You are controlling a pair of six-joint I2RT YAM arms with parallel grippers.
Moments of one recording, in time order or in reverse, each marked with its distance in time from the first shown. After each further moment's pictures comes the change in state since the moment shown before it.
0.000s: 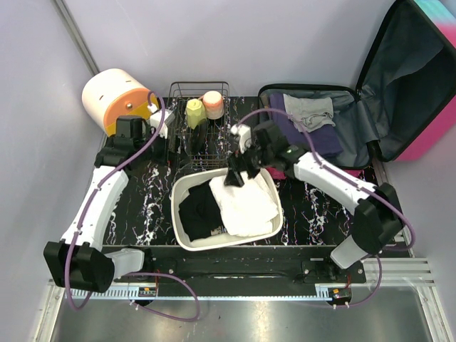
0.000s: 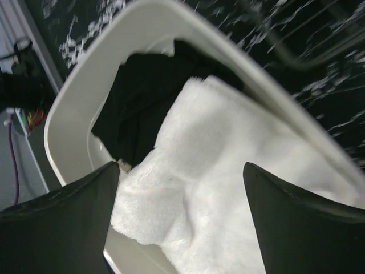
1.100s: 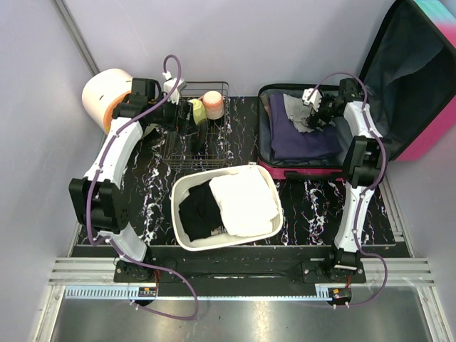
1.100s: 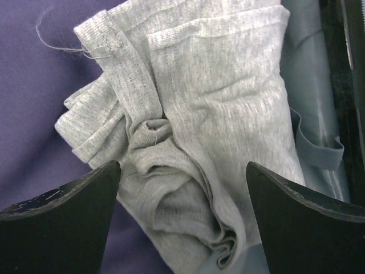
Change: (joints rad) left arm 0.000 0.478 0.512 -0.048 0.029 0.100; right arm -0.815 0.743 0.880 -0.308 -0.163 -1.388
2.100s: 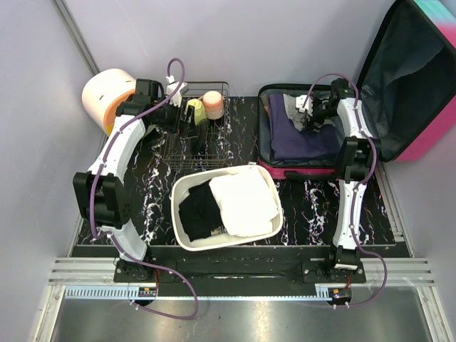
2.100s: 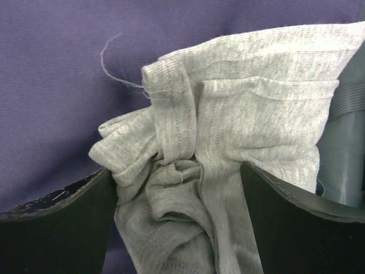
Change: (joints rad) left arm 0.000 0.055 0.019 -0.051 0.000 0.025; right arm 0.036 0.198 0.308 -0.326 -0.079 -0.325
